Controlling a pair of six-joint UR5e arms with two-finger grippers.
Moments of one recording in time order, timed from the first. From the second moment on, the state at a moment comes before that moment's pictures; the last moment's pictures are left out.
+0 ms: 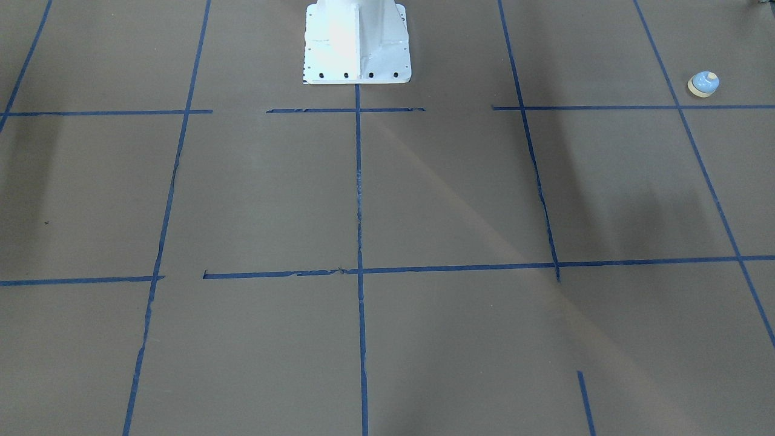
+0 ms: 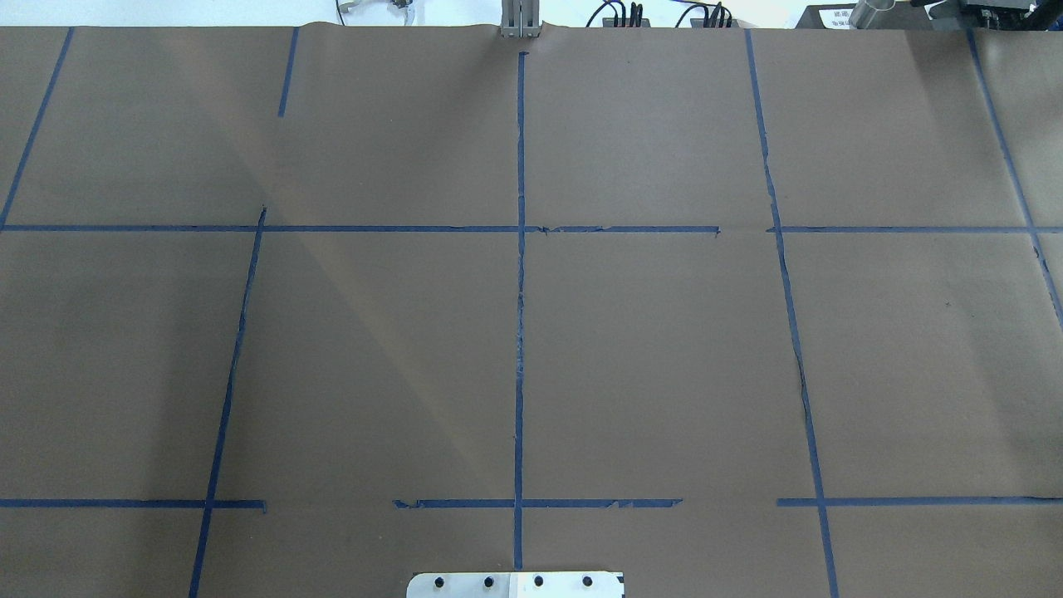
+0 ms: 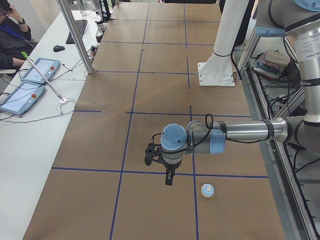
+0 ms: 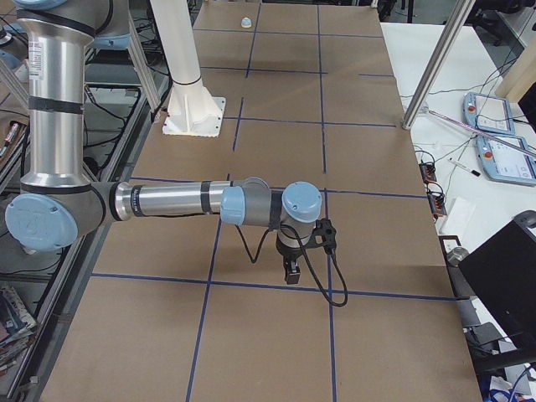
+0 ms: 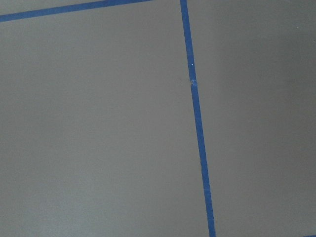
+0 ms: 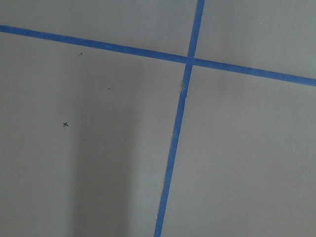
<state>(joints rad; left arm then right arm) -1.61 -1.24 -1.85 -1.59 -2.36 0.18 1.55 -1.66 1.75 -1.71 2.34 -0.18</state>
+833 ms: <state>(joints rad) -1.47 -1.27 -1.85 -1.70 -2.41 0.08 1.55 -1.66 1.77 -1.71 2.34 -0.18</state>
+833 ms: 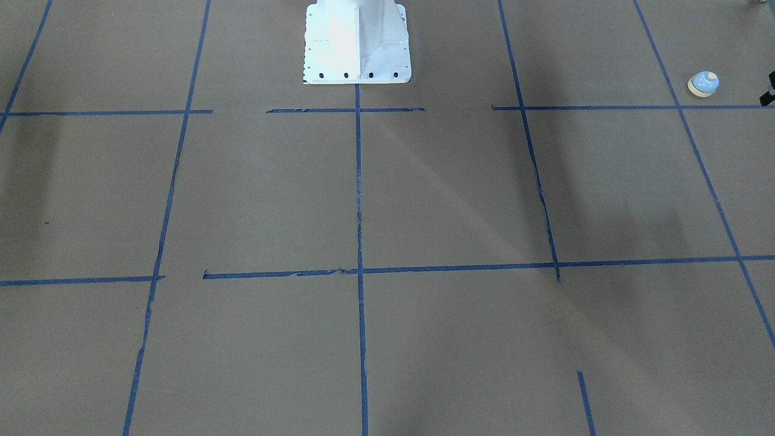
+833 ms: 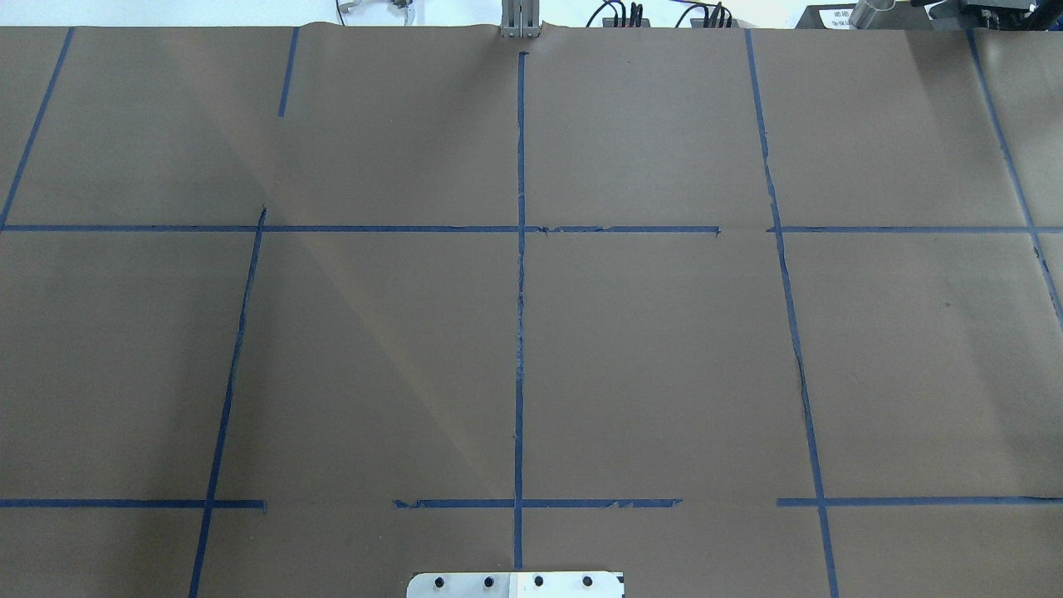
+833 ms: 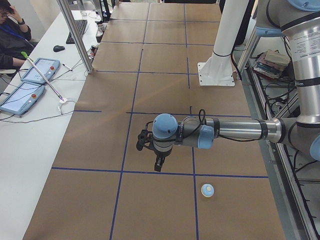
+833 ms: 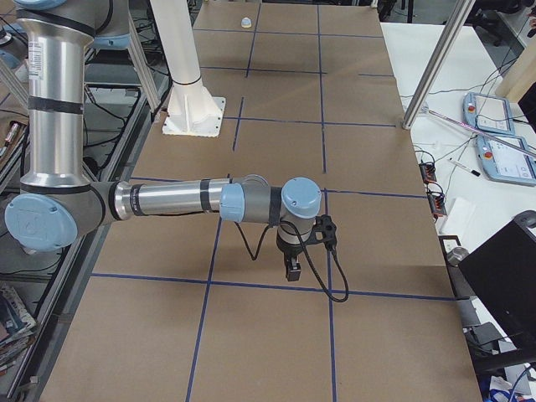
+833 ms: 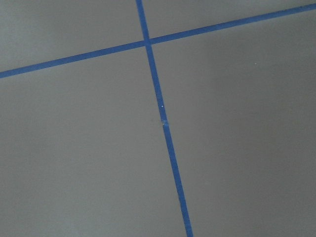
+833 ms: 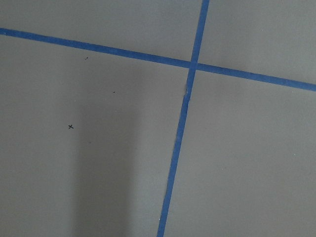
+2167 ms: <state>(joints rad) -1.03 -1.07 -1.60 -2.03 -2.32 -0.04 1.55 -1.67 1.78 -1.71 2.33 -0.18</state>
